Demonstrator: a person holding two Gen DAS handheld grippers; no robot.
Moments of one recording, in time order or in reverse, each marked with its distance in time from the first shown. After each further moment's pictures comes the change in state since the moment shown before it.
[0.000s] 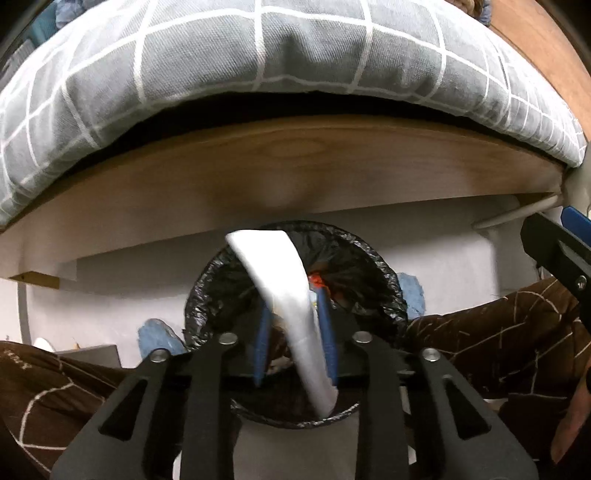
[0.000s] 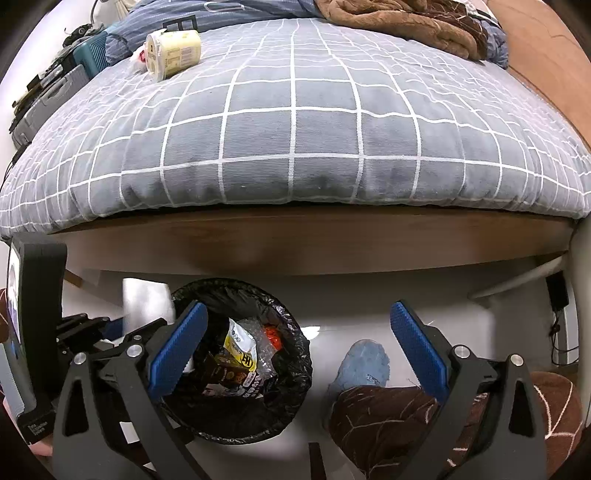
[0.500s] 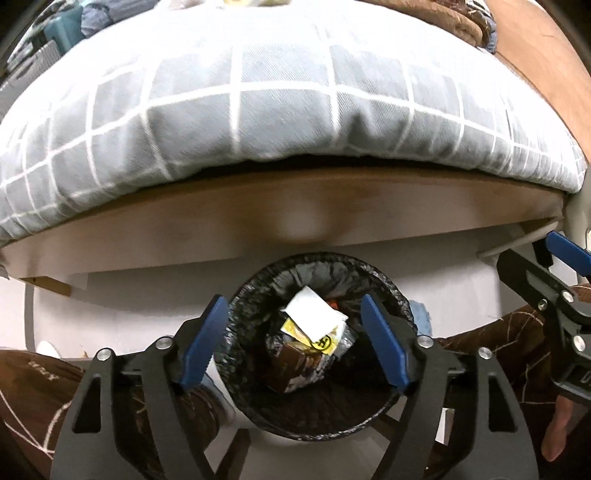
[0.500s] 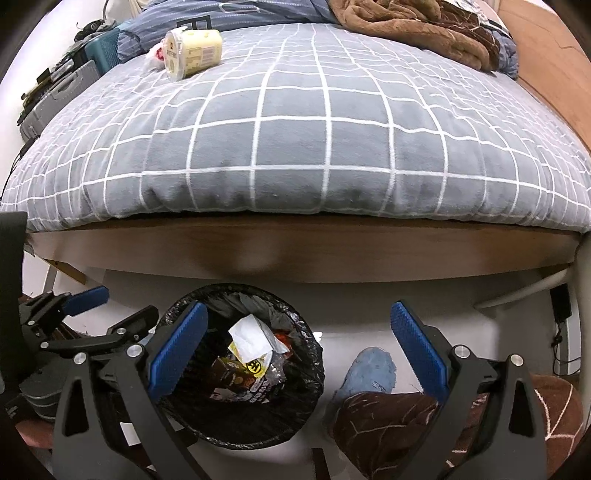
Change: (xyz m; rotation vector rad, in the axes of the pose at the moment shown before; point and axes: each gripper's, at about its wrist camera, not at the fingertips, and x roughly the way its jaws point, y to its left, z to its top) left arm -0.038 0.028 0.005 -0.044 -0.112 0.027; right arm -0.001 0.020 0.004 -0.036 -0.022 0.020
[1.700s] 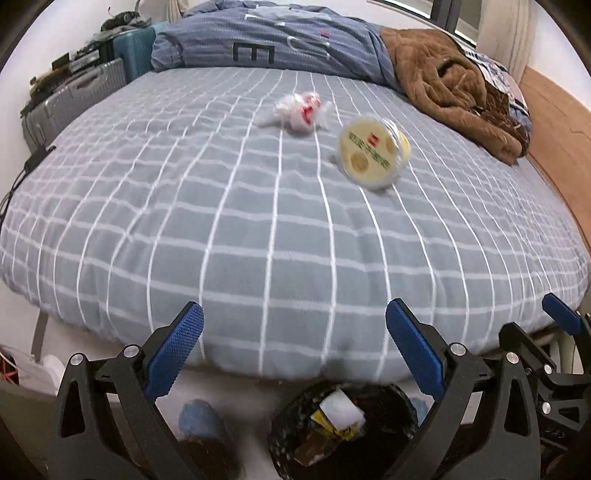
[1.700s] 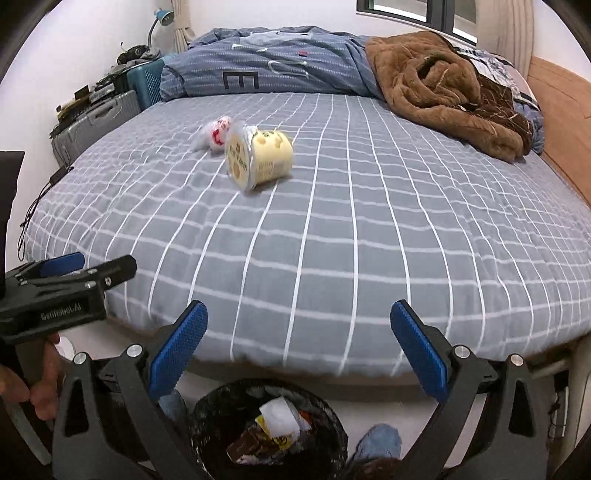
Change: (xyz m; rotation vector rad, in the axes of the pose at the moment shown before) left arm -0.088 0.100 0.115 -0.175 -0.258 0.056; right arm -0.042 0.060 0.110 -0.113 -0.211 0.063
